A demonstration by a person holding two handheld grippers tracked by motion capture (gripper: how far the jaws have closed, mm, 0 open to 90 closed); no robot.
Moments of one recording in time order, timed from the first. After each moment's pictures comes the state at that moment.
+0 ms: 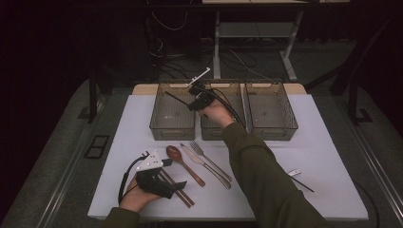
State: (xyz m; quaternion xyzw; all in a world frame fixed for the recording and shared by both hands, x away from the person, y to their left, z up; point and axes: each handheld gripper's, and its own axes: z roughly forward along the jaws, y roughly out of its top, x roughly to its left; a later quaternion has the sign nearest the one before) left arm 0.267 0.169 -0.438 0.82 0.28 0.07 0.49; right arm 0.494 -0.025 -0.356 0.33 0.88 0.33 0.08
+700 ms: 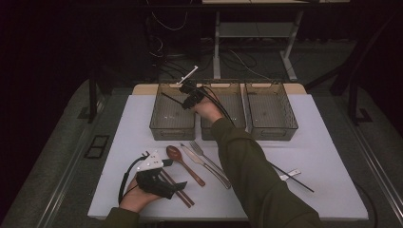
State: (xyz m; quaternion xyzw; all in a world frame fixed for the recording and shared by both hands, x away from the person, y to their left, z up) left arm 0.266 0.168 -0.437 0.82 0.28 0.07 0.49; right arm 0.518 0.004 -0.368 0.33 0.89 0.29 0.08
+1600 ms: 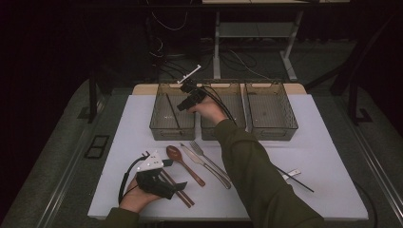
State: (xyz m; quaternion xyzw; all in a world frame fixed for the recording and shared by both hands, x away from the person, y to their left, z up) left arm 0.266 0.168 -0.437 0.83 0.28 0.07 0.48; right arm 0.507 -0.003 -0.357 0.33 0.88 0.33 0.07
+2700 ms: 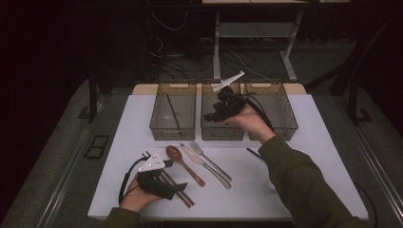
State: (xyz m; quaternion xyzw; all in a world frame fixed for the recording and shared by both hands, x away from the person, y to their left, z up) left arm 0.265 0.166 -0.439 0.83 0.28 0.07 0.48; right arm 0.434 -0.112 -0.327 0.30 0.87 0.38 0.06
